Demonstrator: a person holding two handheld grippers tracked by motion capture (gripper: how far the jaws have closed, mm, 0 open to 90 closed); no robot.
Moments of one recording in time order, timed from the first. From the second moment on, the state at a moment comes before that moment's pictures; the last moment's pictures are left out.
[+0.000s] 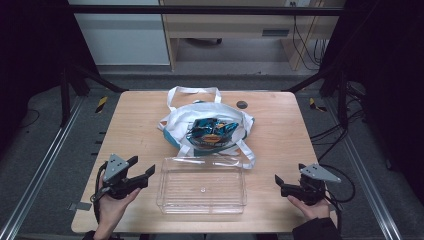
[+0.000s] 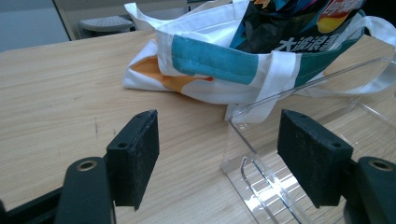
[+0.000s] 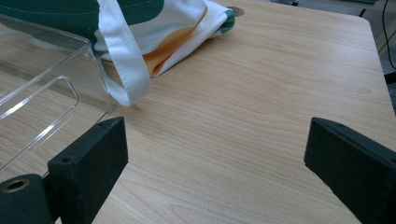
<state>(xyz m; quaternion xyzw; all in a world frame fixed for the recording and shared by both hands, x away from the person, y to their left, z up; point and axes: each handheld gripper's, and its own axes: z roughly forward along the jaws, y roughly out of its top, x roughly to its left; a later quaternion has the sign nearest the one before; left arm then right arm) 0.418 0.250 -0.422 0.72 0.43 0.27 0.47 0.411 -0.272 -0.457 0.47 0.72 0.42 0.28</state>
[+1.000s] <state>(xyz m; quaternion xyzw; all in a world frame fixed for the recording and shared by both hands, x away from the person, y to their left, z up) 0.431 0.223 -0.391 0.73 0.40 0.27 0.48 0.413 -0.273 -0.457 0.48 0.72 0.42 0.28</state>
